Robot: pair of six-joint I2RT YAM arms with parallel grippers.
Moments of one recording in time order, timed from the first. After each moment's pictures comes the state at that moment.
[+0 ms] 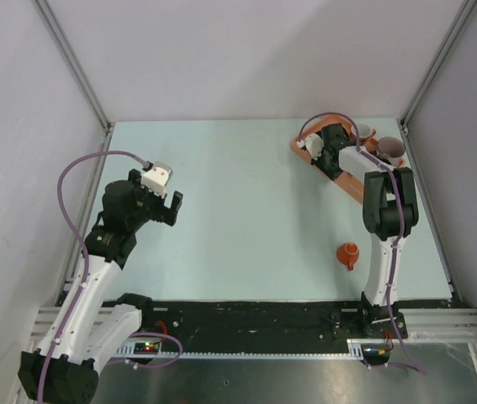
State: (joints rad) left arm -0.18 0.80 0.76 -0.36 0.16 0.28; right arm 0.17 2.16 1.64 -0.54 0.10 -0.67
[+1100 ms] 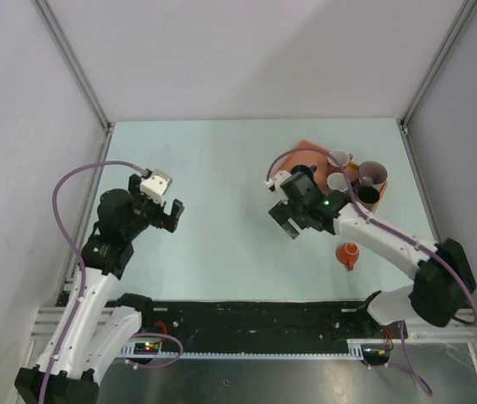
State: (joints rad) left arm -0.18 0.71 0.72 -0.36 0.25 0.30; right arm 0.72 1.44 1.07 -0.61 0.28 -0.23
